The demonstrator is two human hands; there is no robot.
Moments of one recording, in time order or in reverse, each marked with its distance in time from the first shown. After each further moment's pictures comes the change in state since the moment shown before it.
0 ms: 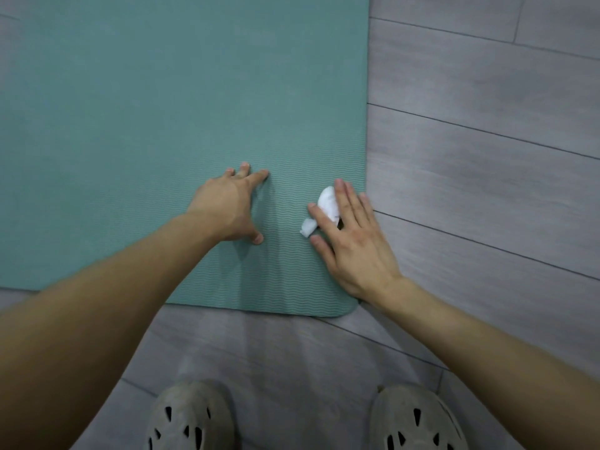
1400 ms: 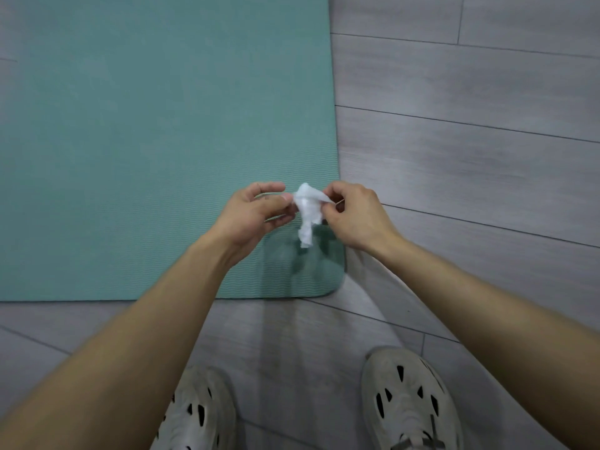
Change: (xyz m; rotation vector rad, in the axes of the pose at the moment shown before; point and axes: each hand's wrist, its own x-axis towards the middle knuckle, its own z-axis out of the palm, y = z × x) left_hand -0.030 0.060 0.028 -1.825 -0.042 -0.072; right_hand 0.007 0.004 -0.060 0.604 0.051 0.425
